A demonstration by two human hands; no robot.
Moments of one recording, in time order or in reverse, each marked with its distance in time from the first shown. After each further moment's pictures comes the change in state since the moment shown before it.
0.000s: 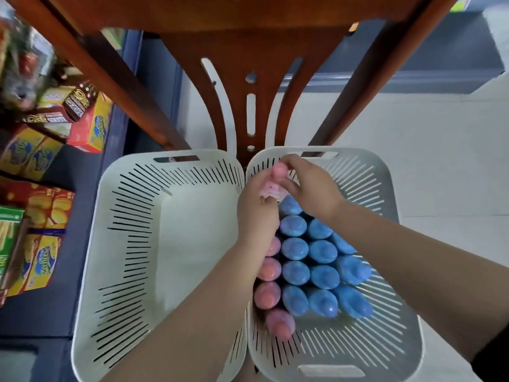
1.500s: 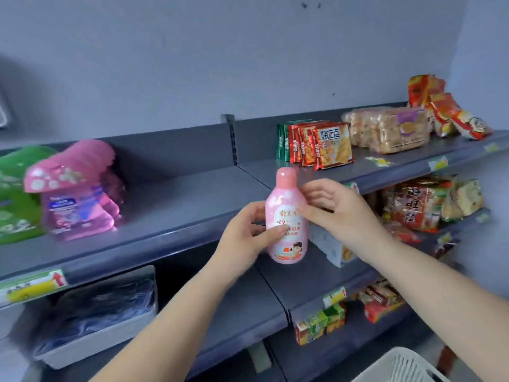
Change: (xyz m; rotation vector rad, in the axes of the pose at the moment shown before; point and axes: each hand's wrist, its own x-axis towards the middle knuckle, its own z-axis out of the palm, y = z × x) left_hand -0.482 0.231 -0.446 -0.165 0.841 0.432; right_hand -0.248 -0.632 -0.157 0.631 -0.511 -1.058
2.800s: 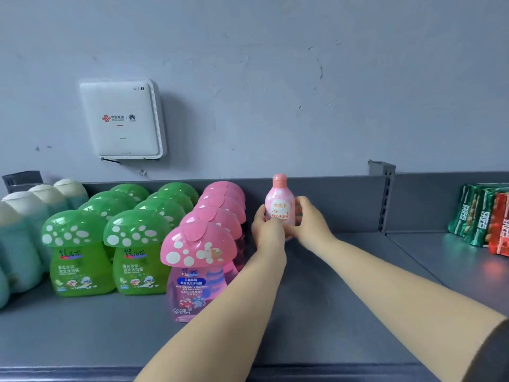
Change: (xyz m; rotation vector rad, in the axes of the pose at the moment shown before) left_hand 0.170 -0.038 -0.250 -0.337 0.993 -0.240; right_hand 0.287 0.030 0.298 -0.034 -0.289 0.002
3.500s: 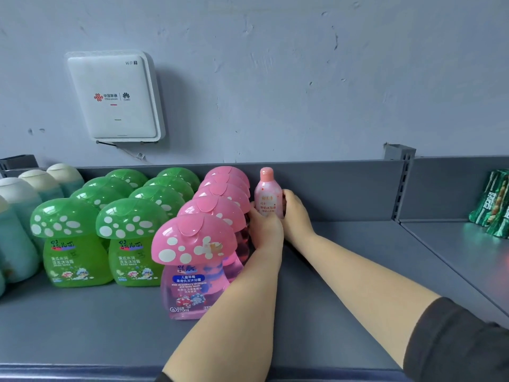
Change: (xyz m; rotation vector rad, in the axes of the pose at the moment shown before) left_hand 0.042 -0.026 -0.009 0.415 0.152 0.104; right_hand 0.035 0.023 0.055 -0.084 0.035 -0.027
